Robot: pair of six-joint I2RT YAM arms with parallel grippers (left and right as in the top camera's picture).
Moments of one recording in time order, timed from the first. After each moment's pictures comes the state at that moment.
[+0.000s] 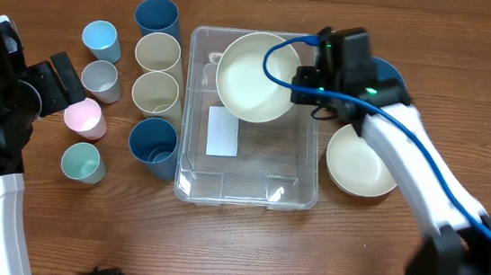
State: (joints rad) left arm 0.26 1.25 1.60 -1.16 -0.07 -0.23; right arm 0.34 1.74 1.42 -0.58 -0.21 0.34
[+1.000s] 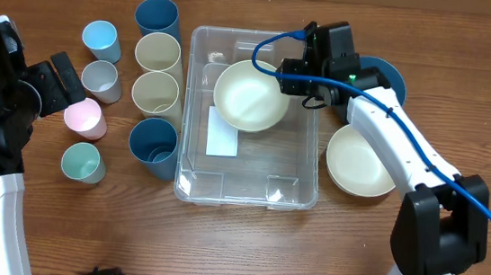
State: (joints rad) left arm 0.26 1.25 1.60 -1.16 -0.07 -0.23; right arm 0.34 1.88 1.50 -0.53 -0.23 0.29
